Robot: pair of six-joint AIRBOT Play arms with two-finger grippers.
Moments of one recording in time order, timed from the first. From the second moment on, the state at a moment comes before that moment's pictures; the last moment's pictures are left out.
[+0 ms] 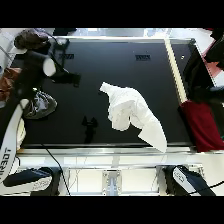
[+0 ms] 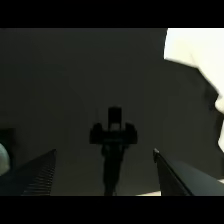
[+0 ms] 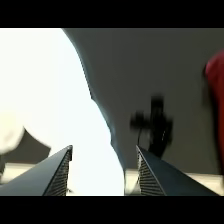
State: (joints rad) left arm -0.33 -1.36 1.48 1.66 -1.15 -1.68; right arm -0.33 -0.94 1.23 -1.25 1.48 1.33
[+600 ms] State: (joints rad) left arm -0.40 -1.63 1.37 0.88 -0.93 -1.07; right arm 0.00 -1.05 0.78 -1.21 1.04 1.12
